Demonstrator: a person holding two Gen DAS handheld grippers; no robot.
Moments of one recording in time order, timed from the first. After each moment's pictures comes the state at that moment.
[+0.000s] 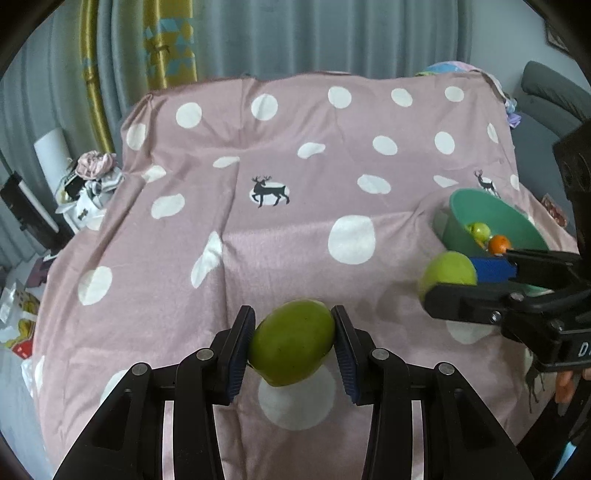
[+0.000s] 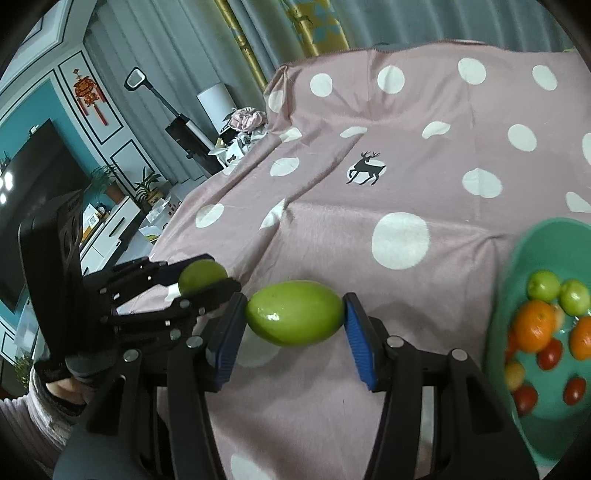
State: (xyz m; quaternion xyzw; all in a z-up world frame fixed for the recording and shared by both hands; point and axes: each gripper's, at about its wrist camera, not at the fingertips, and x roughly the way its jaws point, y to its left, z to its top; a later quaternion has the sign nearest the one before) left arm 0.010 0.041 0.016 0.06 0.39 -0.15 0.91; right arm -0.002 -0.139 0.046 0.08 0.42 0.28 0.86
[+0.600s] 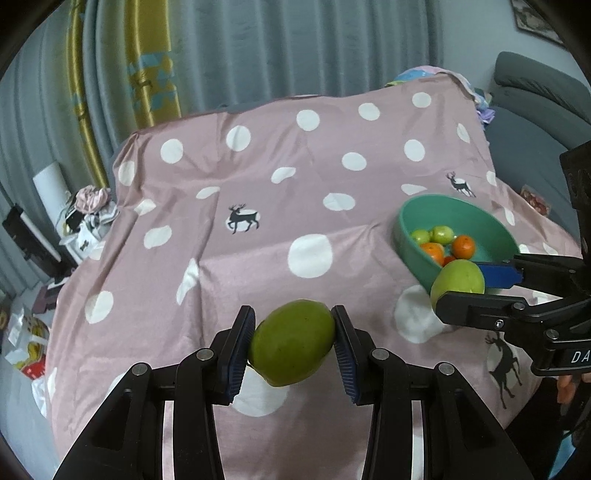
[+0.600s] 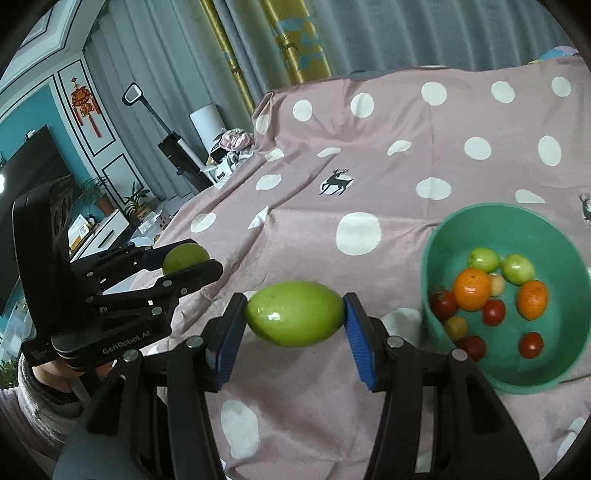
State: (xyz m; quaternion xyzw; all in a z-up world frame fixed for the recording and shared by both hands) left arm -0.033 0.000 0.043 0.09 0.35 -0.17 0.92; right arm -0.058 -0.183 0.067 0.08 0.38 0.24 0.89
